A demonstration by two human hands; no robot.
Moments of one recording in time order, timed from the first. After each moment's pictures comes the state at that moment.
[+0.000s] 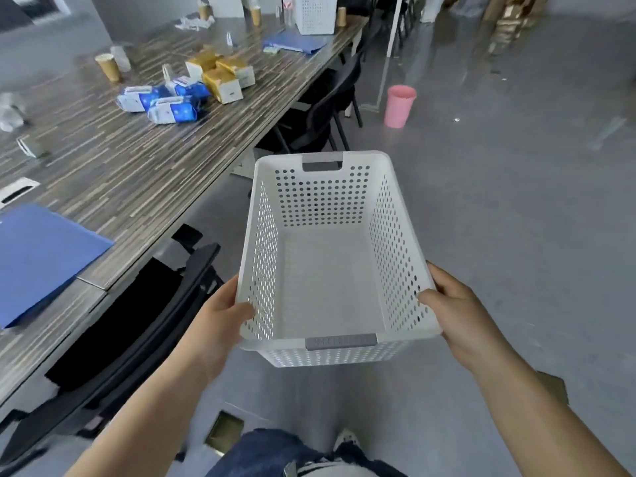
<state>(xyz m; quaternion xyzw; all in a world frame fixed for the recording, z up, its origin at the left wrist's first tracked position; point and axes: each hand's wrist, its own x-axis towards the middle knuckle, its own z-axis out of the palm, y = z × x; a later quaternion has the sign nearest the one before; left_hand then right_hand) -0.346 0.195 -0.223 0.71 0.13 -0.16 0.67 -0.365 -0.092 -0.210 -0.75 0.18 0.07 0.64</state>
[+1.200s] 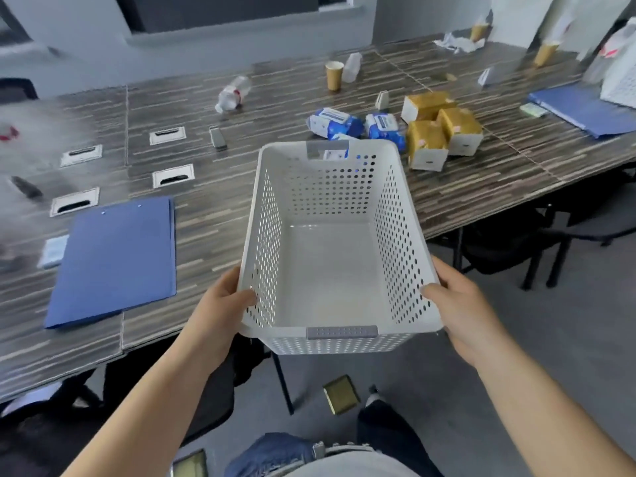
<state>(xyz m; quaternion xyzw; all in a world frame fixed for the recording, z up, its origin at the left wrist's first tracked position) -0.023 0.250 -0.211 0.61 0.39 0.08 0.68 0.141 0.021 -0.216 -0.75 -0.08 0.28 0.60</state>
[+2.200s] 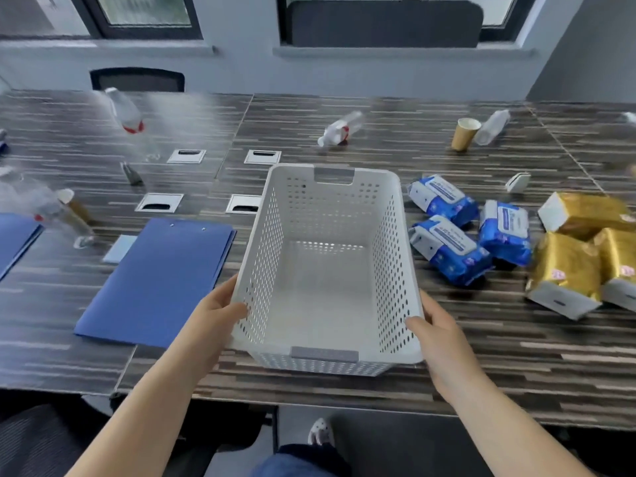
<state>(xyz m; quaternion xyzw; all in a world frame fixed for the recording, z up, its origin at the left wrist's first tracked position) 0.084 0.372 -0.213 0.52 0.52 0.21 0.64 0.321 0.224 -0.229 -0.71 -0.19 0.42 0.53</state>
